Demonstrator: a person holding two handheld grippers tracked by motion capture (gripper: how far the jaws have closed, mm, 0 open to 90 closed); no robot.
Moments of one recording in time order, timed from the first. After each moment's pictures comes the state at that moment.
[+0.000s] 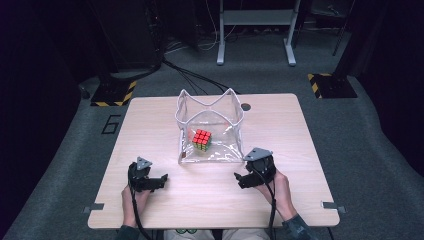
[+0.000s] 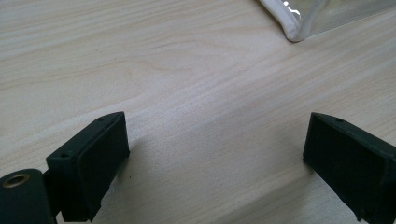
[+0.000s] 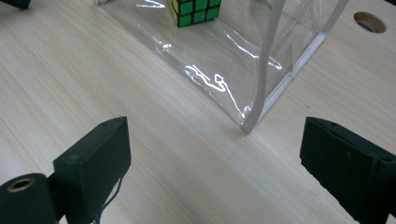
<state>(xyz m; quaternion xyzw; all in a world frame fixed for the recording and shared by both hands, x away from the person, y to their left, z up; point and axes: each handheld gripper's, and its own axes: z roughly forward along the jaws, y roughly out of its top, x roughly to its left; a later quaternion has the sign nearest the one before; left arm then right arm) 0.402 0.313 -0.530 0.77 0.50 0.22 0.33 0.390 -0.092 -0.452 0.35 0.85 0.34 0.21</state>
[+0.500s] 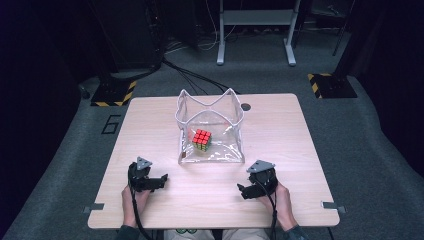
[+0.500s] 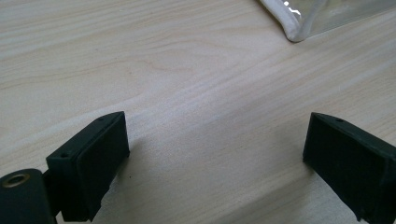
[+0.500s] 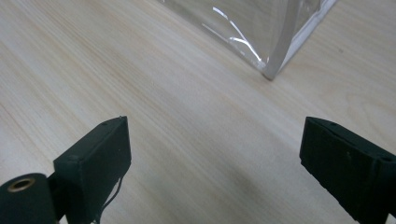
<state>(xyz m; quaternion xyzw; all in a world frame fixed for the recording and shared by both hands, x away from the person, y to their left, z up) 0.403 0.312 -0.531 0.76 0.51 0.22 0.33 0.376 -0.102 -0.498 0.38 0.84 0.33 0.19</state>
